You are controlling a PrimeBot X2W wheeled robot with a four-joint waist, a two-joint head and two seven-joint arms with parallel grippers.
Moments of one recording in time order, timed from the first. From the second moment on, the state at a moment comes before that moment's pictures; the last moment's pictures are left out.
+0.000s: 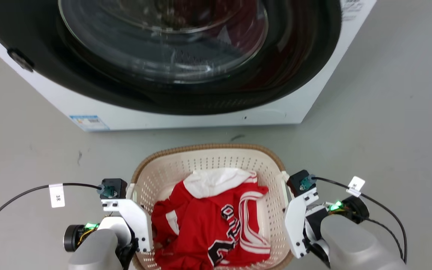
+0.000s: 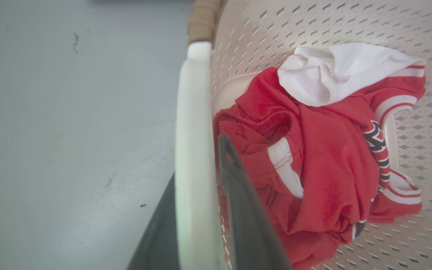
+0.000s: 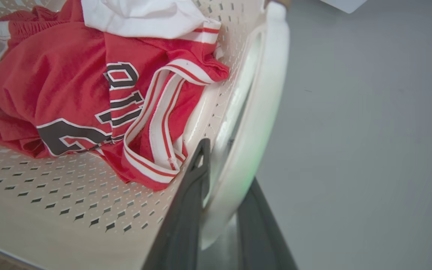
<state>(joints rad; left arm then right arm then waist) -0.60 0.15 -0.42 1.21 -0.52 -0.12 -0.01 -0.70 -0.06 0.97 1.21 0.65 0.12 0.09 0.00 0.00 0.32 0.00</state>
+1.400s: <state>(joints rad) -0.50 0.21 -0.75 1.18 -0.87 -0.12 0.16 -0.61 -0.10 1.23 1.19 0.94 0.12 0.23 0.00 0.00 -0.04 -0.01</state>
